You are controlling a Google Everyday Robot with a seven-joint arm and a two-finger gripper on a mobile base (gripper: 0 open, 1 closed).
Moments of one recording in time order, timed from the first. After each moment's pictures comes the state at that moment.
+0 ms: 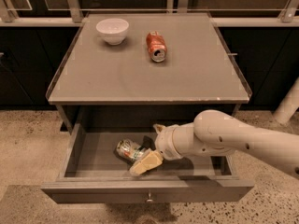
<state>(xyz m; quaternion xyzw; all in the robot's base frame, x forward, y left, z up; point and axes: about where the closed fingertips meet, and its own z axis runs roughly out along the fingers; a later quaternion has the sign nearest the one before) 0.493 0.001 0.665 -0.47 0.78 0.25 0.34</state>
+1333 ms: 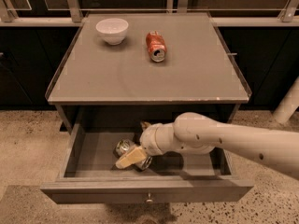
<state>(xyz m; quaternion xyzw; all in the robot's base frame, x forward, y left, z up) 0.534 0.047 0.634 -0.47 0.76 0.26 0.37</state>
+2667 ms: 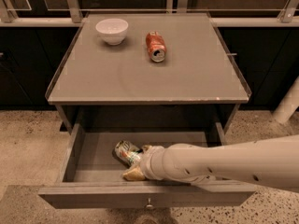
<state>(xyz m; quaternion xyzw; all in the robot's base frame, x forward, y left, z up) 0.491 0.025 0.593 -0.44 0.82 0.13 0.35</state>
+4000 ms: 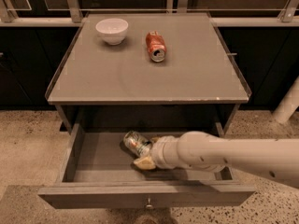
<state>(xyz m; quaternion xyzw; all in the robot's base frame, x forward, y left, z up) 0.510 0.001 0.604 -0.45 0.81 0.14 0.36</state>
